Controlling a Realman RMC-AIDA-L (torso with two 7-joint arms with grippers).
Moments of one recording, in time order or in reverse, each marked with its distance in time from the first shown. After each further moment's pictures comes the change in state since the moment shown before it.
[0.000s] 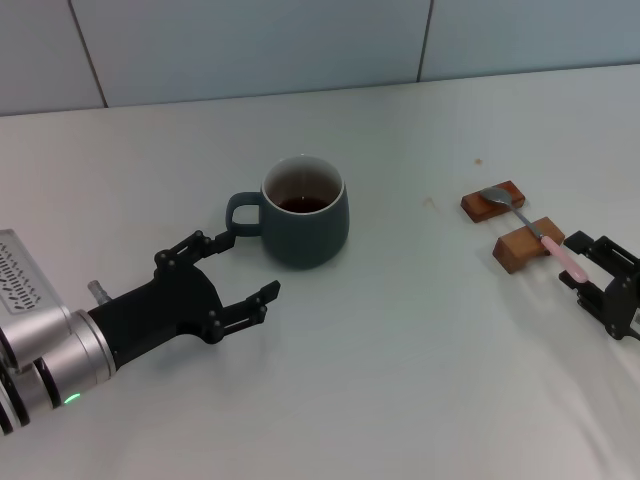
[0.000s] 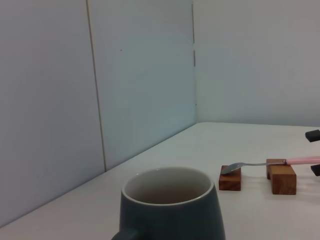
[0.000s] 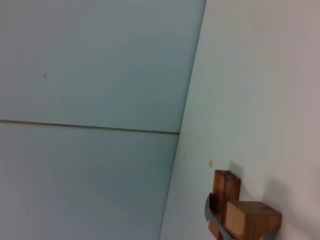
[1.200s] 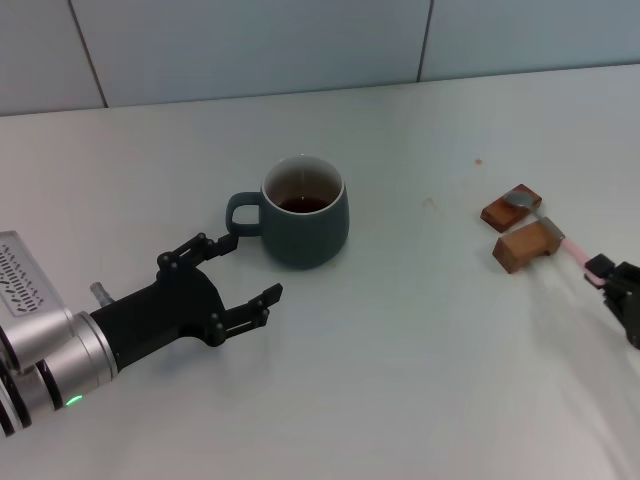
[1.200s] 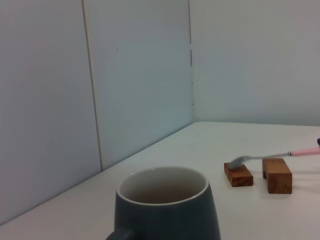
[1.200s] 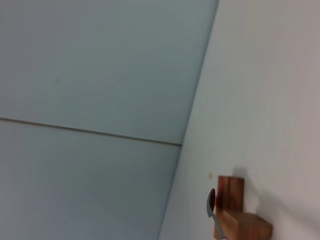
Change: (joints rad) left arm 0.001 -0.001 0.008 -0.003 0.000 0.000 0.004; right arm -0.048 0.020 0.027 -0.049 0.012 -0.055 -0.098
